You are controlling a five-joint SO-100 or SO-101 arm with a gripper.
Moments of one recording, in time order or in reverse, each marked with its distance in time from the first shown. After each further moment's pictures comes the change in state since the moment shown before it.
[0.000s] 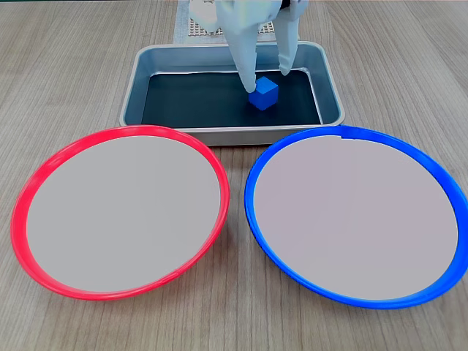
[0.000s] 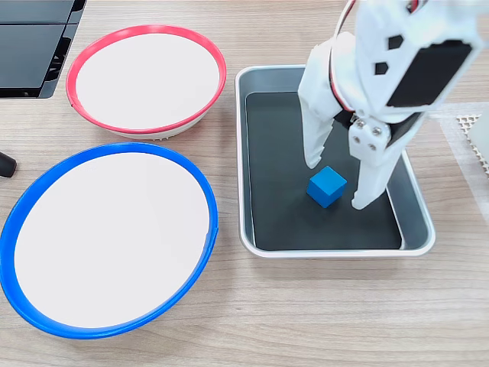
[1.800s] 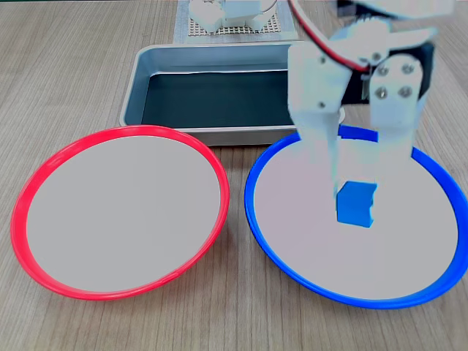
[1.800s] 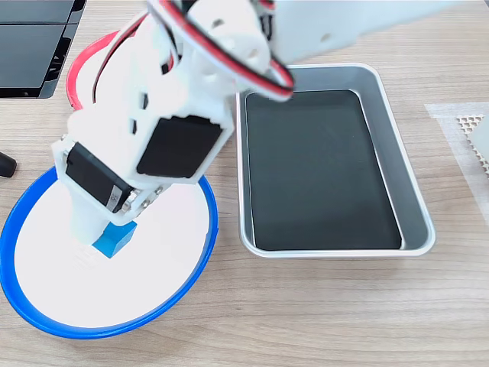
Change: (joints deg) arm -4.4 -50.0 -64.6 -8.2 76.4
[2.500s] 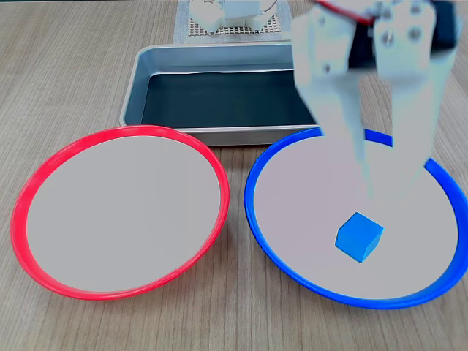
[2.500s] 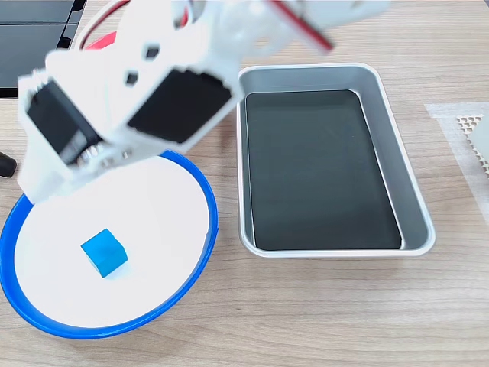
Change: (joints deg) arm 0.7 17.6 12.9 -16.3 17.4
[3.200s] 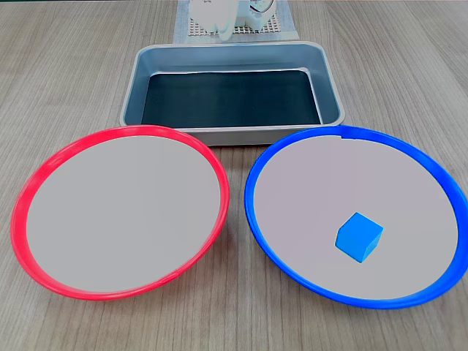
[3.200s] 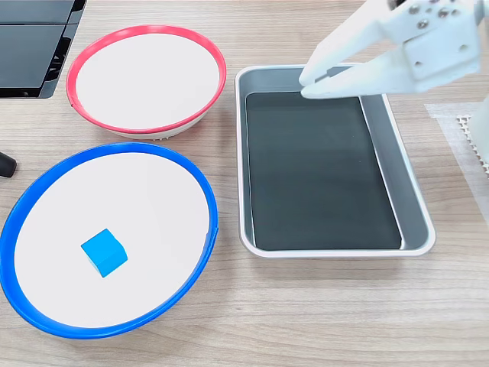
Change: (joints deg) arm 15.2 107.4 93.7 5.1 34.7
